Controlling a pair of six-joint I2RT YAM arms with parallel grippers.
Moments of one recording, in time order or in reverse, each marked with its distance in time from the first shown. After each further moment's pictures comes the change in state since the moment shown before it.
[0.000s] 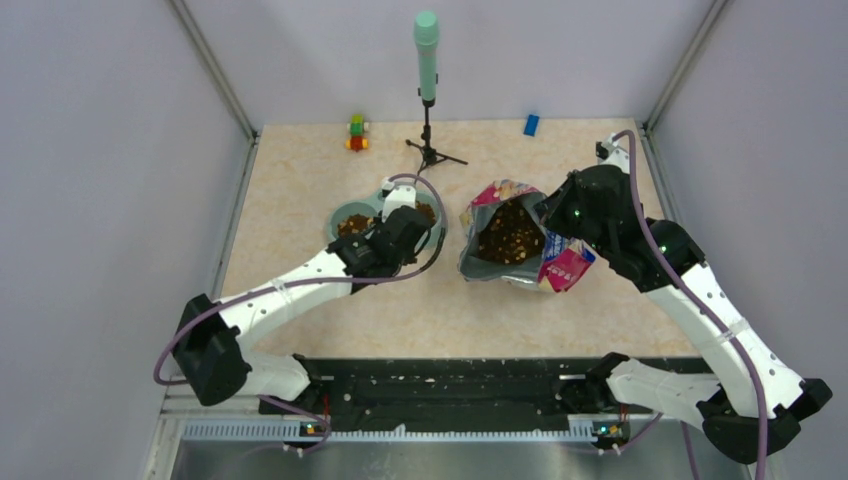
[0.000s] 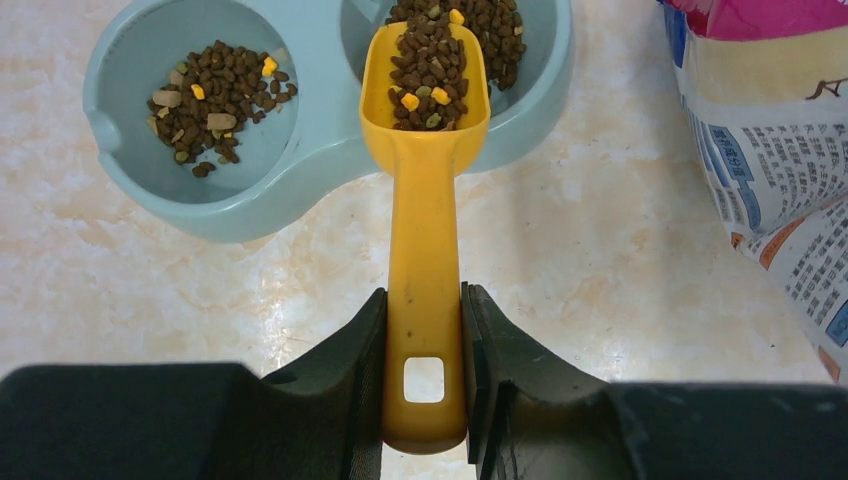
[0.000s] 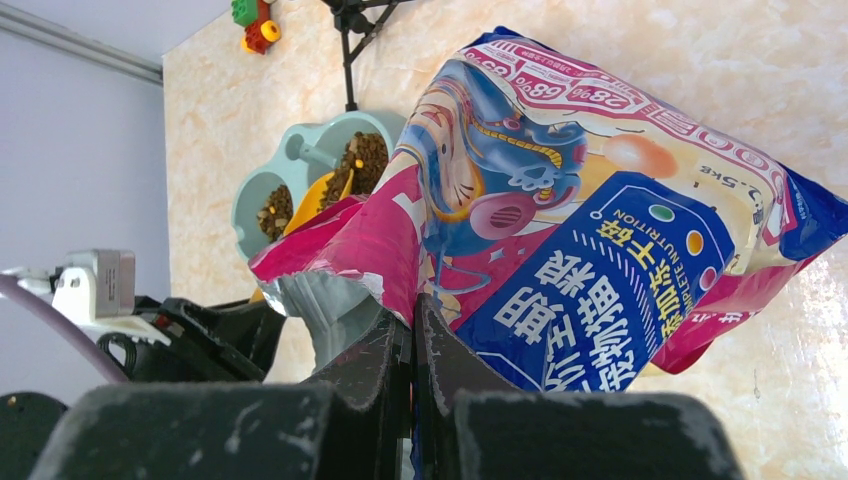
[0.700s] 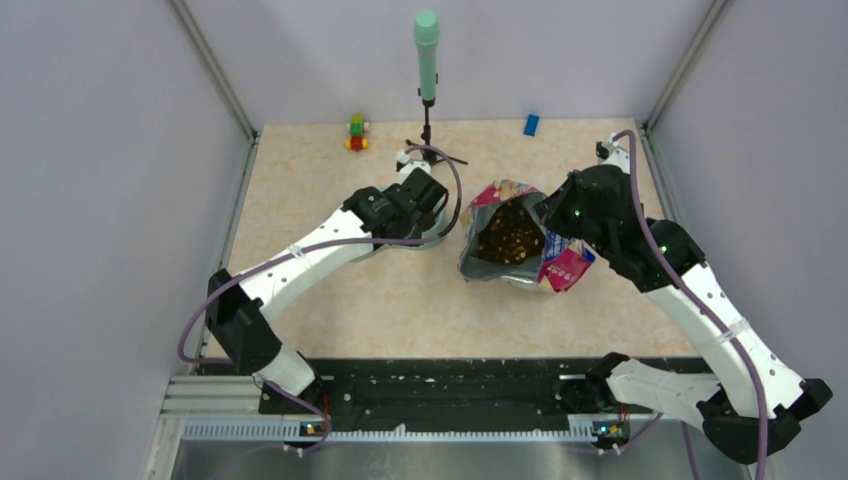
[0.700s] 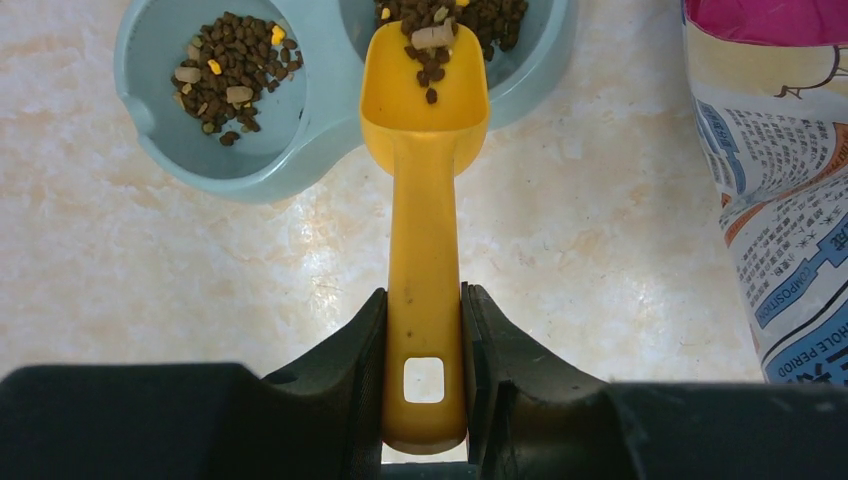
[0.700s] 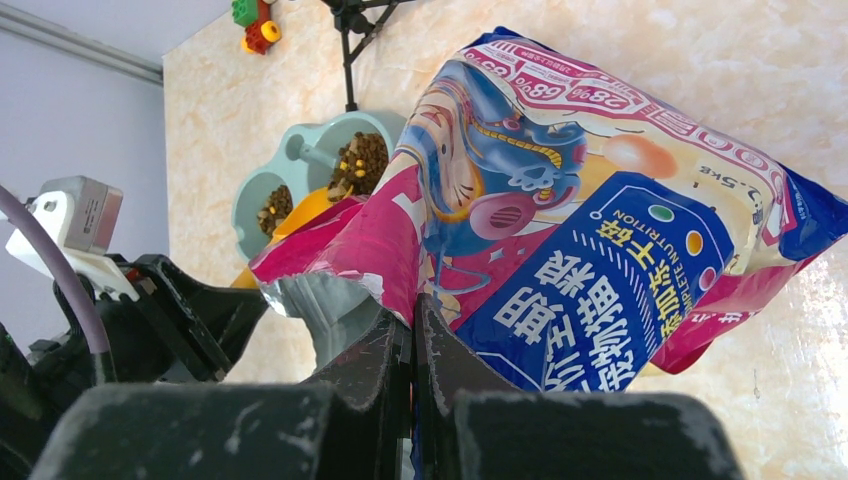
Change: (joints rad) left arm 0.041 0.232 0.445 -0.441 0.092 -0.010; right arm 0.000 -0.001 0.000 0.000 0.000 0.000
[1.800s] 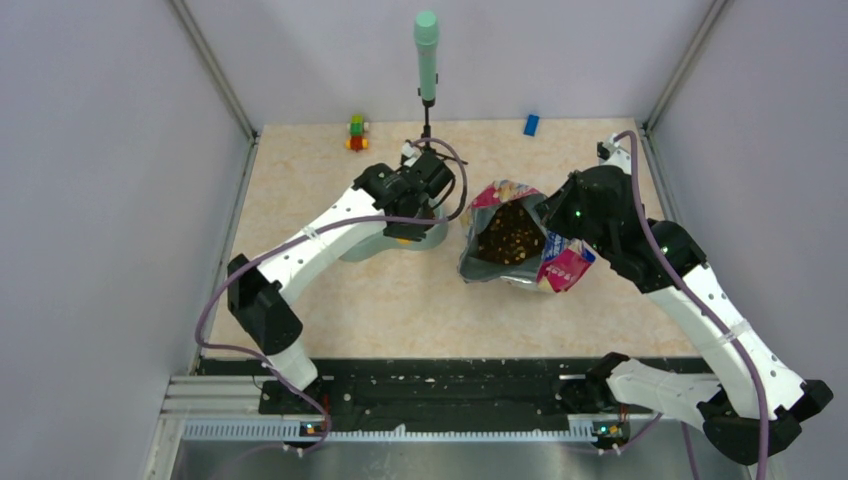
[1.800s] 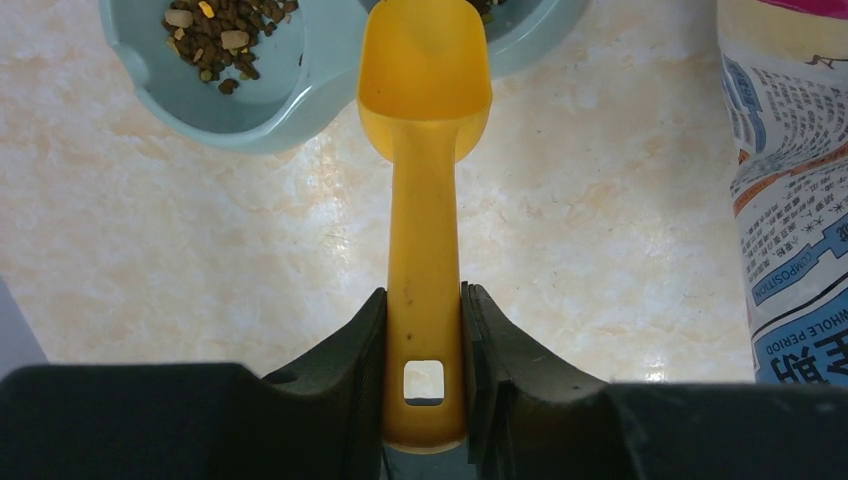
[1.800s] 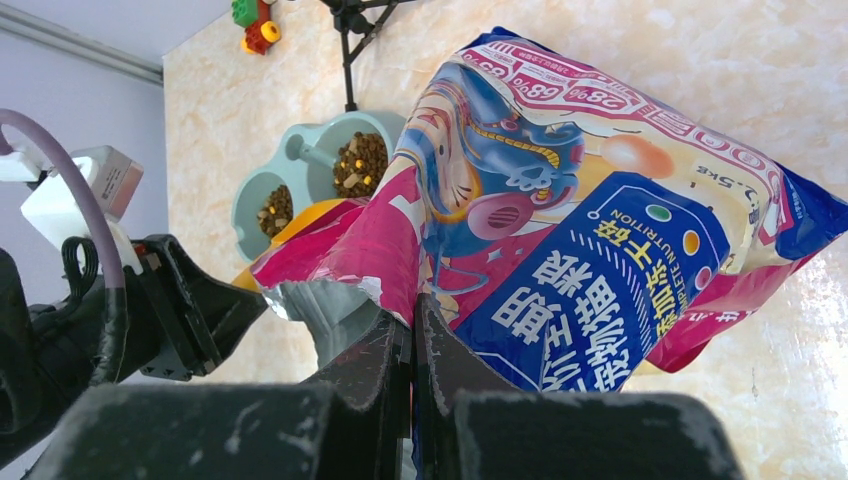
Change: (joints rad) left arm 0.031 0.142 0.243 -0.262 0.087 -0.024; right arm 0.000 -0.006 0.000 -0.004 0.002 0.000
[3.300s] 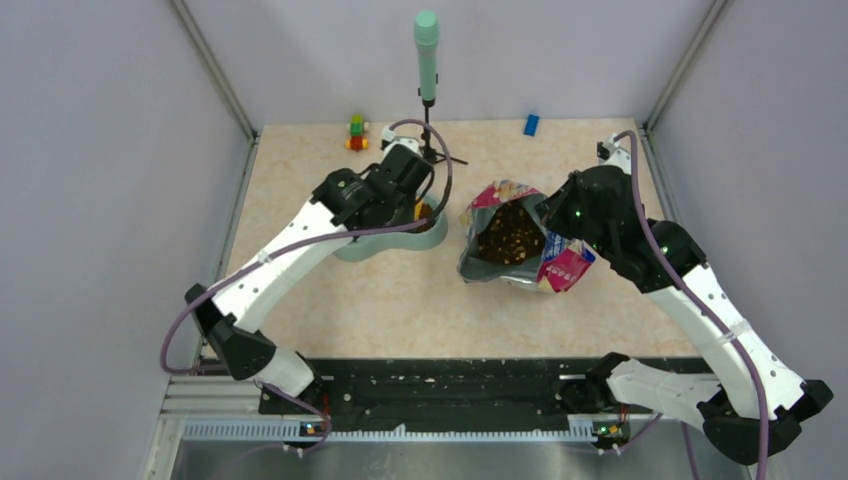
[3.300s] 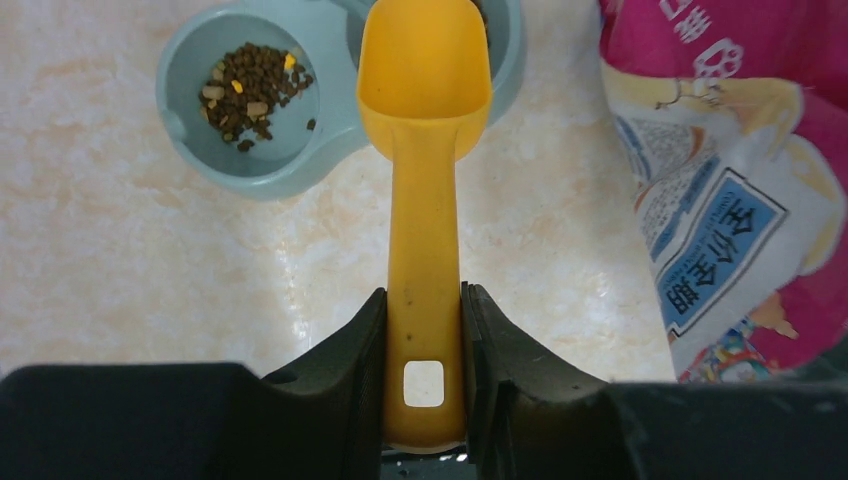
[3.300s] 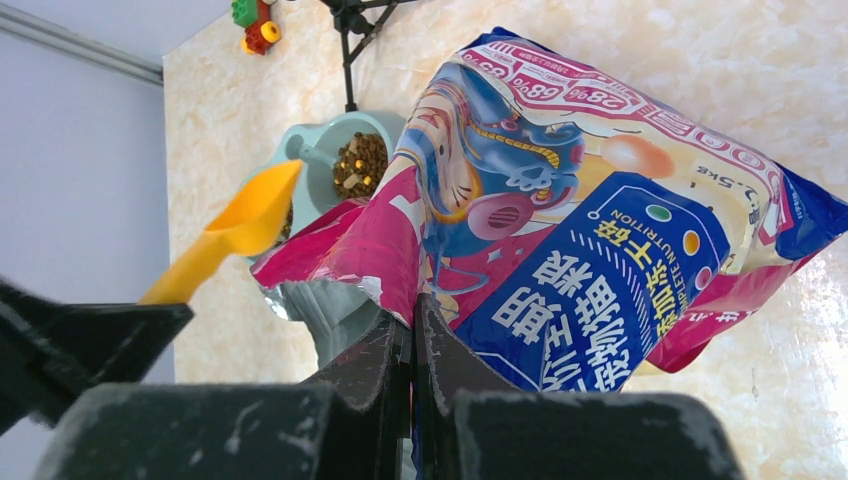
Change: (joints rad) left arm -0.022 -0.129 0.030 0.027 -0.030 0.011; right arm 0.000 0.000 0.000 0.000 0.000 0.000
